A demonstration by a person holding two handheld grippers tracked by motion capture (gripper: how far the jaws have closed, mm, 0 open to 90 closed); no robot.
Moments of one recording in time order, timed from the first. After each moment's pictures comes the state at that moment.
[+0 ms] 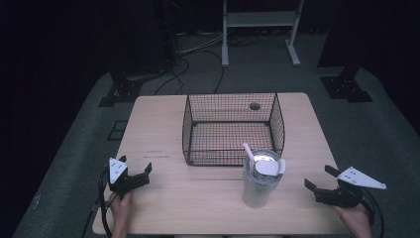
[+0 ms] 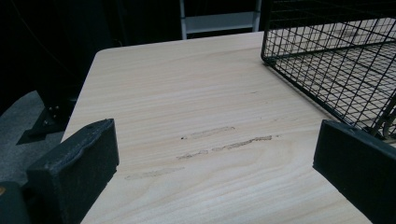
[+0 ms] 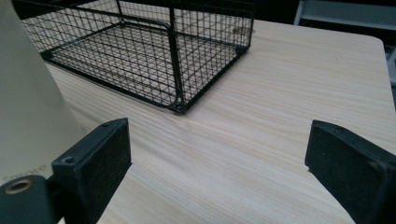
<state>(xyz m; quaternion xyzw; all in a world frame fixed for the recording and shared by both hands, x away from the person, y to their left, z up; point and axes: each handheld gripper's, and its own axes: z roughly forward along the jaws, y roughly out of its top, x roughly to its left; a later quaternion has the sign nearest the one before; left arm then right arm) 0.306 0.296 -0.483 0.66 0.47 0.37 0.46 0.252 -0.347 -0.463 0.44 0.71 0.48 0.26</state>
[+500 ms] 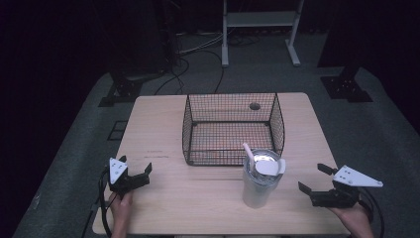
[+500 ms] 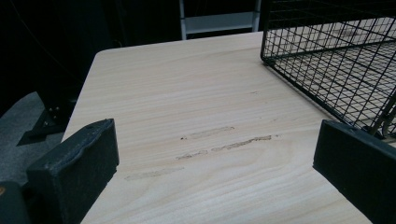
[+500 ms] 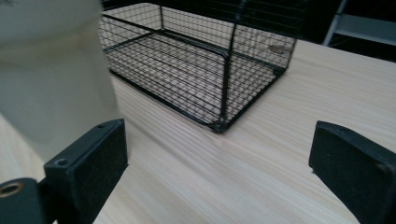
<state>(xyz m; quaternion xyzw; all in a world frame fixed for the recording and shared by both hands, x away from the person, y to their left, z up) 0.306 0.296 -0.483 0.66 0.47 0.37 0.46 0.246 -0.326 -0.439 0.37 0.75 0.50 0.24</state>
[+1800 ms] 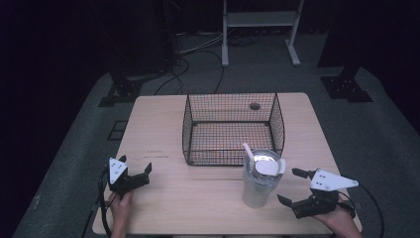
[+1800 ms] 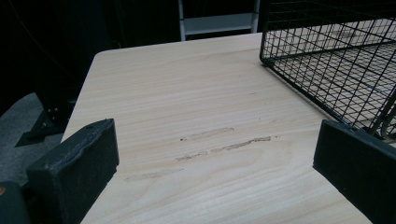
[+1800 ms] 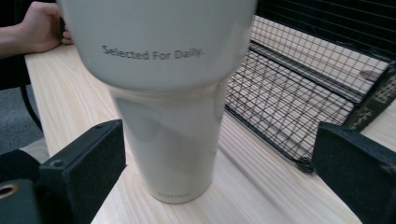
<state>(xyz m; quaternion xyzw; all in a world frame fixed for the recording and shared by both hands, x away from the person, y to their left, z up) 0.306 0.296 -0.483 0.66 0.47 0.37 0.46 0.237 -0.269 -0.423 0.27 0.80 0.51 0.18</state>
